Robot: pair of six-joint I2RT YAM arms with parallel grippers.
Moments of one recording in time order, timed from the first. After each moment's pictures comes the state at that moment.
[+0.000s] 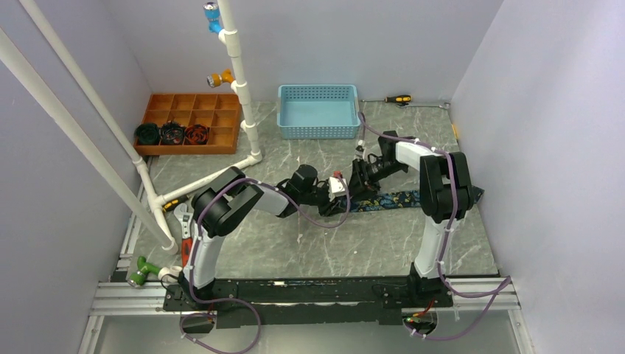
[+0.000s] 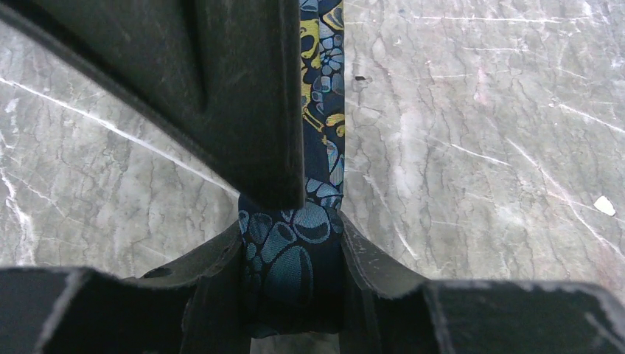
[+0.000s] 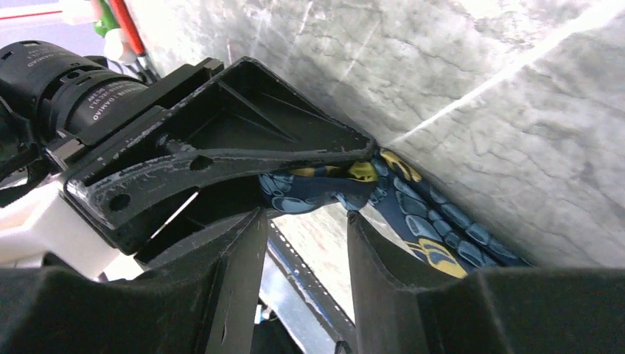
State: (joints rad) left arm -0.78 2.09 1.00 0.64 0.64 0.28; right arm 0.14 1.98 1.28 -0.84 -0.86 -0.01
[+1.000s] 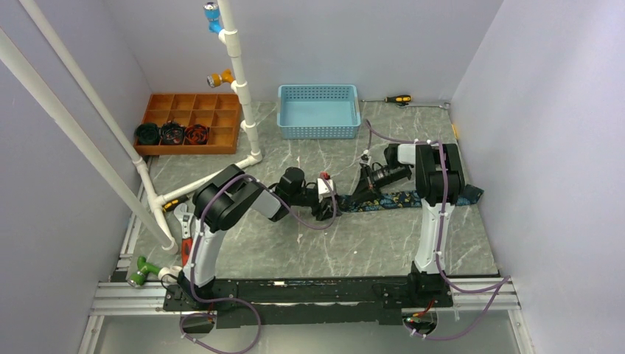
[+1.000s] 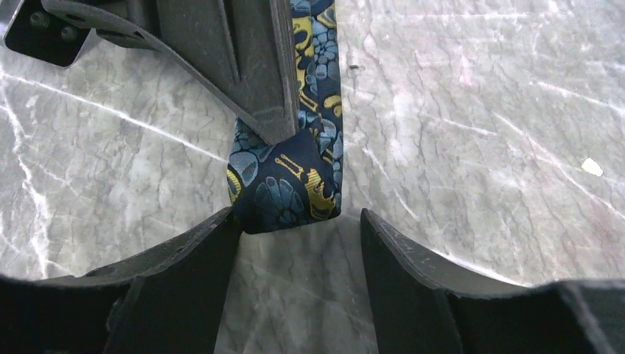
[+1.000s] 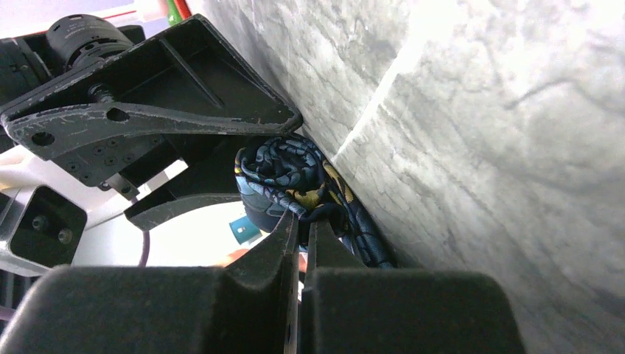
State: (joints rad) left arm -0.73 2.11 0.91 0.85 0.76 0.27; right arm 0.05 2.22 1.34 -0.91 -1.05 -0.09
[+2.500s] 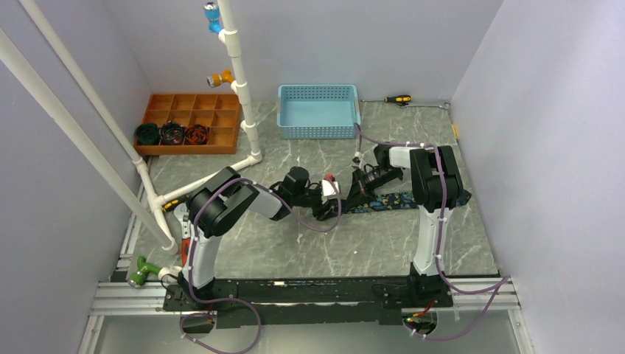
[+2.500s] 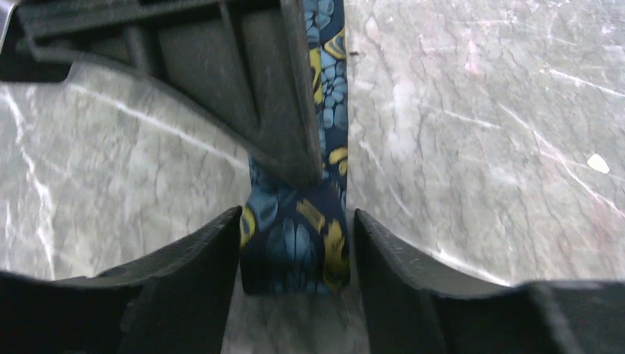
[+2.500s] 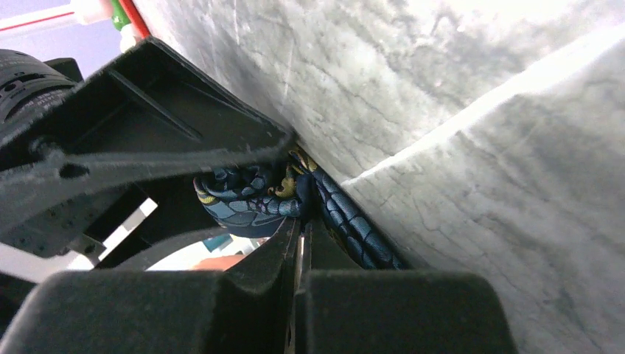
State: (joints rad) left arm -0.76 2.07 0.94 0.70 0.67 0.33; right arm 0.14 2.13 1.26 -0.79 -0.94 0.02
